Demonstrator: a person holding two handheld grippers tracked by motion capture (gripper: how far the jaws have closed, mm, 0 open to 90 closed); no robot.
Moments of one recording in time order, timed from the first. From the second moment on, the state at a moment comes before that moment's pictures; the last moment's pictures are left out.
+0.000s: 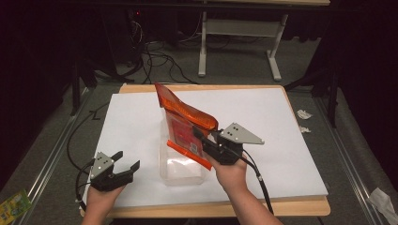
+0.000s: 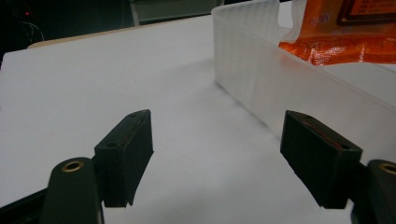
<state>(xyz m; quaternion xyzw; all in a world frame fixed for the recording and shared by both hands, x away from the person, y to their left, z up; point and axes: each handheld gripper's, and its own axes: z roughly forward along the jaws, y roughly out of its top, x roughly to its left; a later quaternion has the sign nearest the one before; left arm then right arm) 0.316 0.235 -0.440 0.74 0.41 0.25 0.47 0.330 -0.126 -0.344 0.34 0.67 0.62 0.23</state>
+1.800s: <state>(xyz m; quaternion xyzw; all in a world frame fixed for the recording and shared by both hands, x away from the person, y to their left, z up) 0.316 0.233 -0.440 0.74 0.41 0.25 0.47 0.333 -0.114 -0.403 0.36 0.71 0.58 0.18</state>
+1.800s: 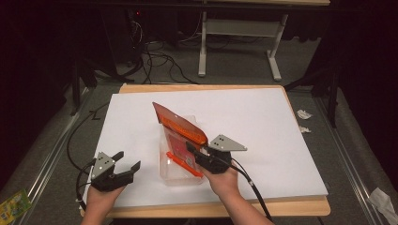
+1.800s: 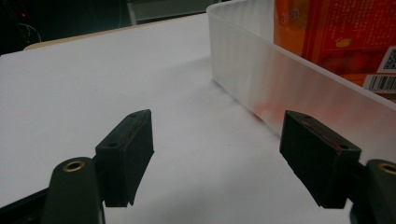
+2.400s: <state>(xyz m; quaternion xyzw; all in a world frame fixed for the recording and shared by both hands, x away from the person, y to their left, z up) 0.315 0.231 -0.441 0.75 0.40 0.24 0.47 0.325 -0.133 -0.422 0.38 0.71 0.57 0.18</state>
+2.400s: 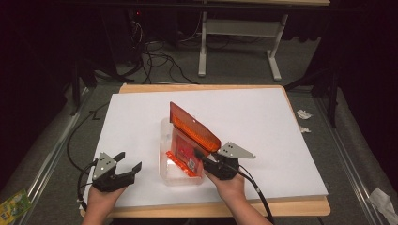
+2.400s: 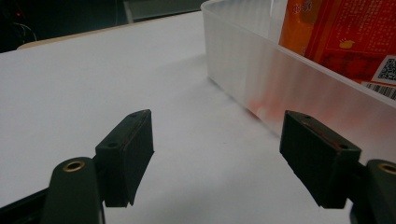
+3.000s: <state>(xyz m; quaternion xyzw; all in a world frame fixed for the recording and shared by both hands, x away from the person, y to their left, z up) 0.315 0.232 -0.441 0.75 0.40 0.25 0.47 0.333 -0.137 -0.416 0.38 0.72 0.56 0.16</state>
